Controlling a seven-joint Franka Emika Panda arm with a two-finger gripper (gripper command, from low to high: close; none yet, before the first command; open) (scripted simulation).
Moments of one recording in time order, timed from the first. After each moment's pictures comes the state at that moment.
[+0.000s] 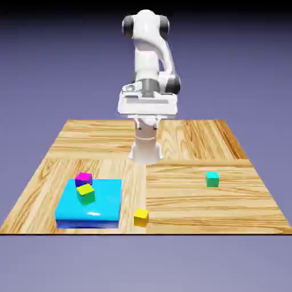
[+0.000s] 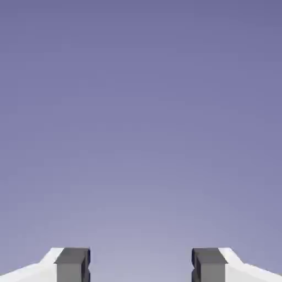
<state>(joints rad) 0.05 -0.53 0.00 -2.78 -0.01 2.99 0.74</state>
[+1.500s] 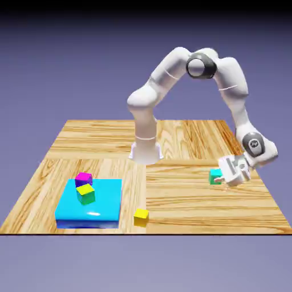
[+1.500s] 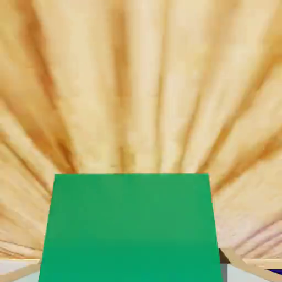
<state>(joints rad) 1.15 0.67 0.01 -1.92 -0.36 1.56 0.58</state>
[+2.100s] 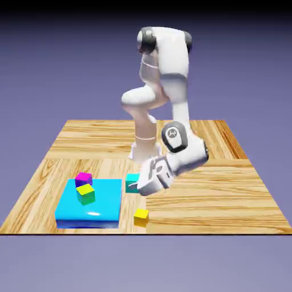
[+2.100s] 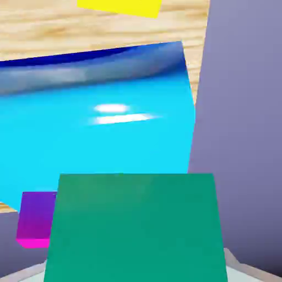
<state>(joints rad) 0.54 0.24 -0.53 -2.33 -1.10 2.01 0.12</state>
